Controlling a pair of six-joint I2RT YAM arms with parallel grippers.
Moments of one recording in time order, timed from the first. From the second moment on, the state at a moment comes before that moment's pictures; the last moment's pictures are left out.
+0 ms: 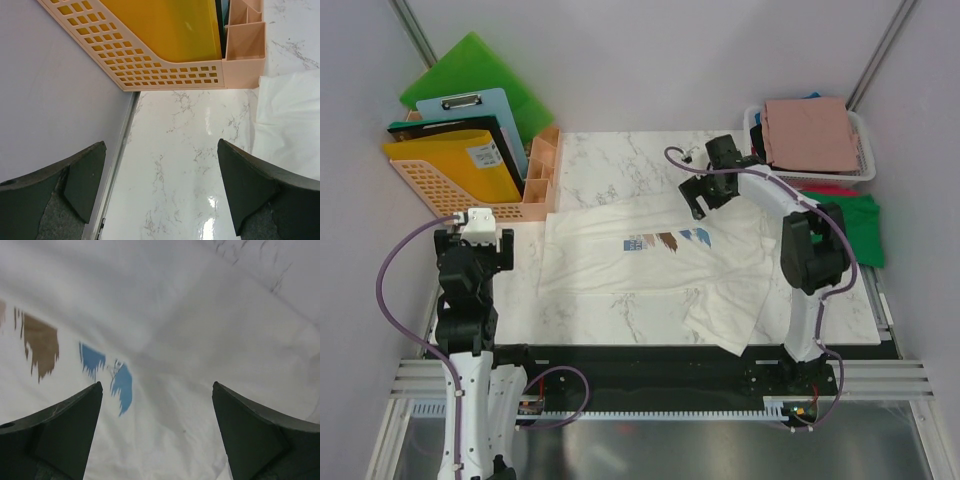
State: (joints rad) left arm 0.13 0.48 0.68 -0.43 -0.18 0.31; right arm 0.32 1.94 1.54 -0.67 -0.15 -0.30
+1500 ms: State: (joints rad) left arm 0.13 0.52 0.67 -0.45 -0.17 0.31; right arm 0.52 2.42 1.93 -0.27 0.06 0.05
